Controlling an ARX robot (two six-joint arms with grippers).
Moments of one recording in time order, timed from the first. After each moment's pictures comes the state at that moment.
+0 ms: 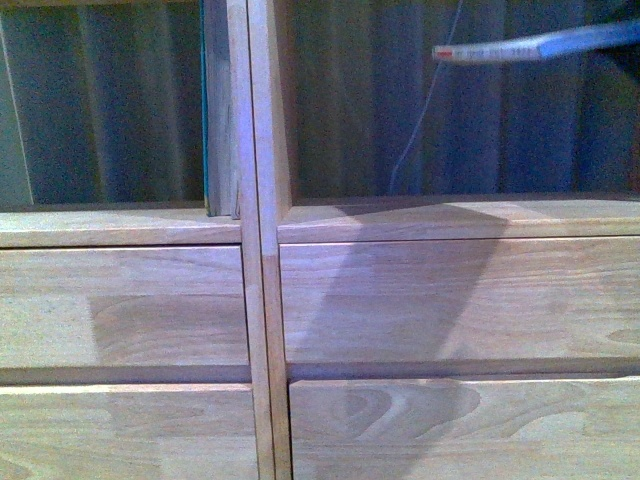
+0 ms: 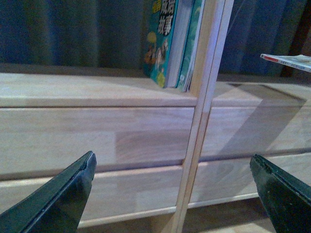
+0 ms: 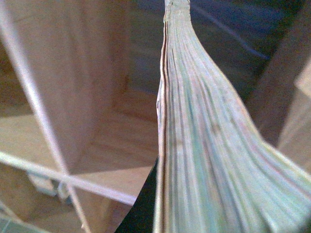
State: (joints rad) left arm 0.35 0.99 0.57 0.60 0.80 -0.29; right arm 0.02 1.41 1.02 0.72 -0.18 1.42
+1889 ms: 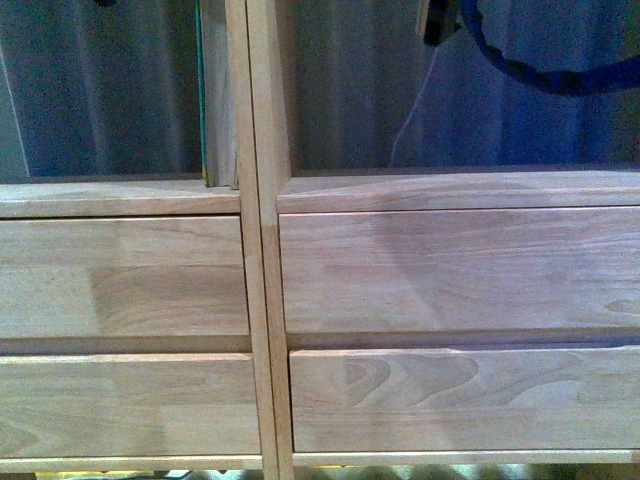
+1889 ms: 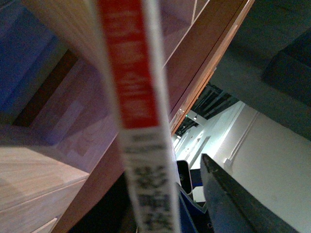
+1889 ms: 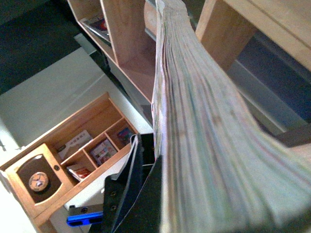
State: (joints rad) left arm -0.18 1.56 1.09 1.37 0.83 -1.32; right arm 0.47 1.51 0.95 1.26 -0.31 1.12
